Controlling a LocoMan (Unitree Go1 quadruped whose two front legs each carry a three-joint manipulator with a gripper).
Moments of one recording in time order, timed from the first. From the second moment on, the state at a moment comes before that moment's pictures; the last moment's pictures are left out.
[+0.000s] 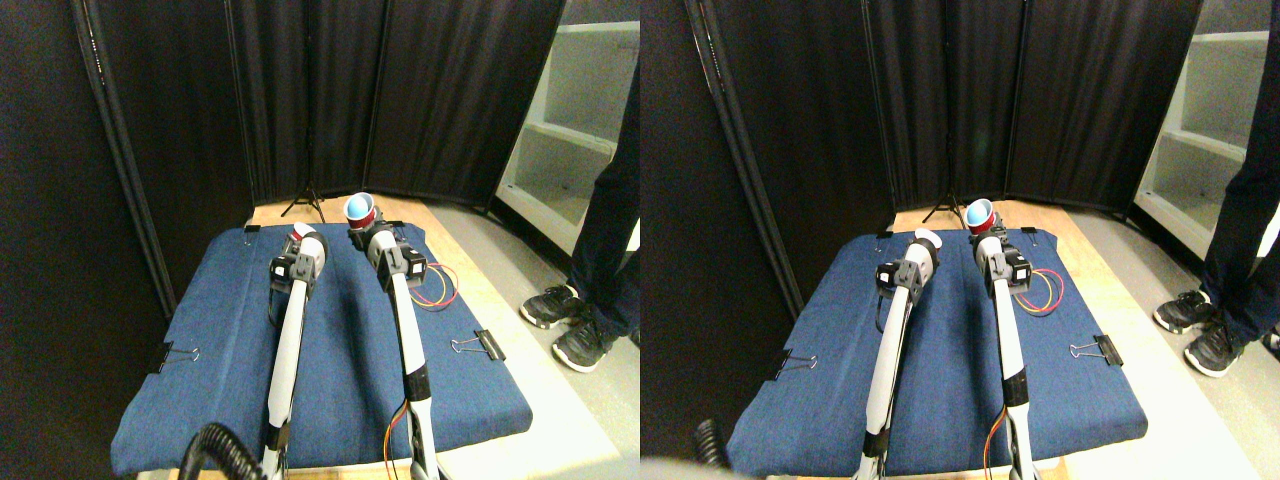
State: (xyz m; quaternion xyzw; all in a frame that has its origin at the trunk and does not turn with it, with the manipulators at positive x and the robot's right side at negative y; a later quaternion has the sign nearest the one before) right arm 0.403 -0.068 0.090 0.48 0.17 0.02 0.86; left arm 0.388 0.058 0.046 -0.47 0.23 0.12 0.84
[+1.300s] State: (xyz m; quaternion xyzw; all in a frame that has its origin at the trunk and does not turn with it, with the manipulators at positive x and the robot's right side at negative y) right arm 0.421 -0.045 0.086 0.33 0.19 0.08 0.92; left arm 0.390 0.036 0.060 -0.51 0.24 0.12 0.81
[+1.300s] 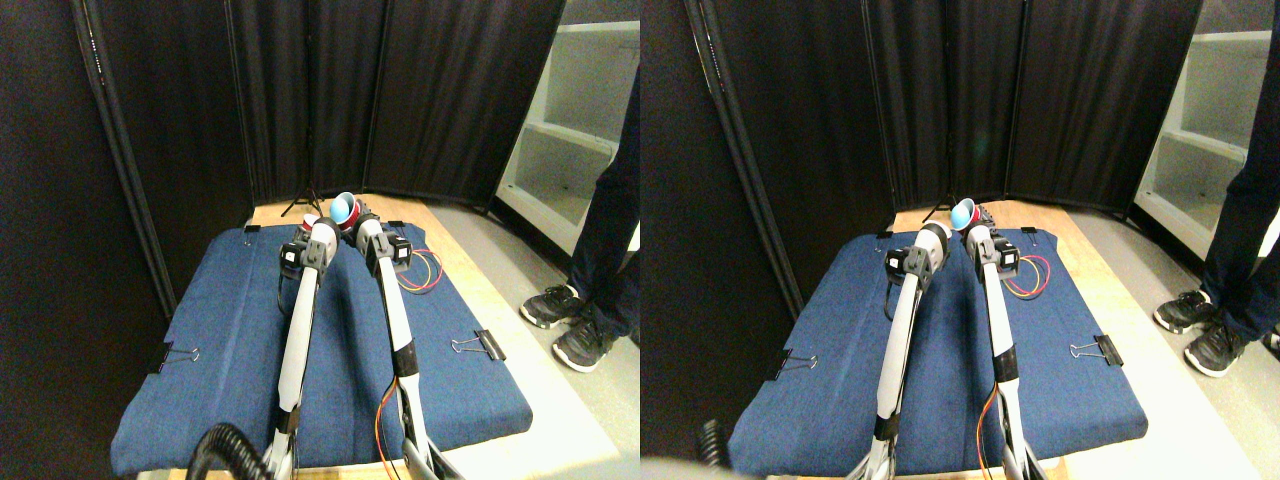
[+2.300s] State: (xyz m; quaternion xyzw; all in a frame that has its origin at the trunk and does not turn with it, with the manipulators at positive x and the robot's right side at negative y) right arm 0.422 -0.032 0.116 0.15 0.16 0.14 0.96; left arm 0.392 0.039 0.055 -0.51 0.25 0.12 0.81
